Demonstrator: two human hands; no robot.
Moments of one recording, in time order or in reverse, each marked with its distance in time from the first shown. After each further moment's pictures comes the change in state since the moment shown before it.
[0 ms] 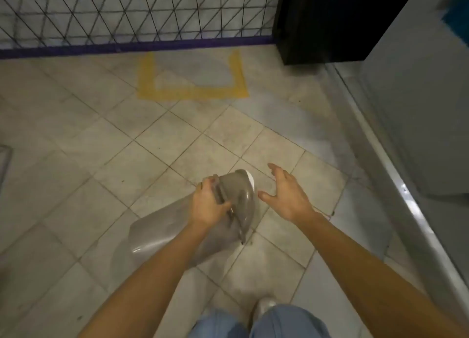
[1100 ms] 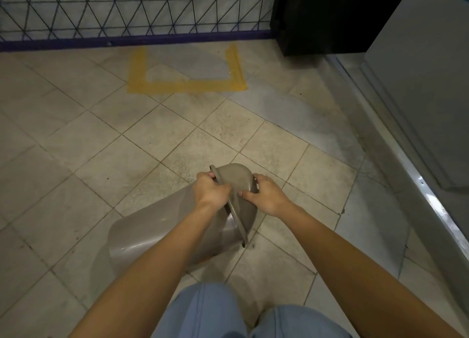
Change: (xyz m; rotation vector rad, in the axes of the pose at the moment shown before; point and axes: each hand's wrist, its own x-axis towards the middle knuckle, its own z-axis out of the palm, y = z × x) left_hand 0.051 -0.025 0.058 -0.441 0.074 -0.282; right_hand 0.043 0.018 0.088 0.224 -0.174 0.118
